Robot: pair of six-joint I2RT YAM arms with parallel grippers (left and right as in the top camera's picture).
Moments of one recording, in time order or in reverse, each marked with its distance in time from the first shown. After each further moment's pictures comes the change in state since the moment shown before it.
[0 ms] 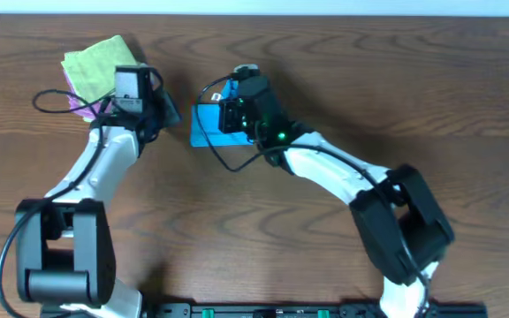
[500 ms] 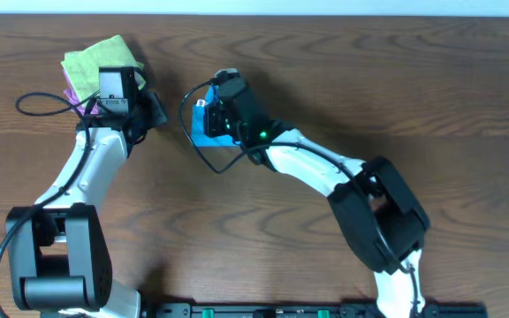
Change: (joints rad) left arm 0.053 -0.018 0.000 -0.032 -0.010 0.043; right arm 0.043 0.109 0.111 -0.041 0.000 -0.019
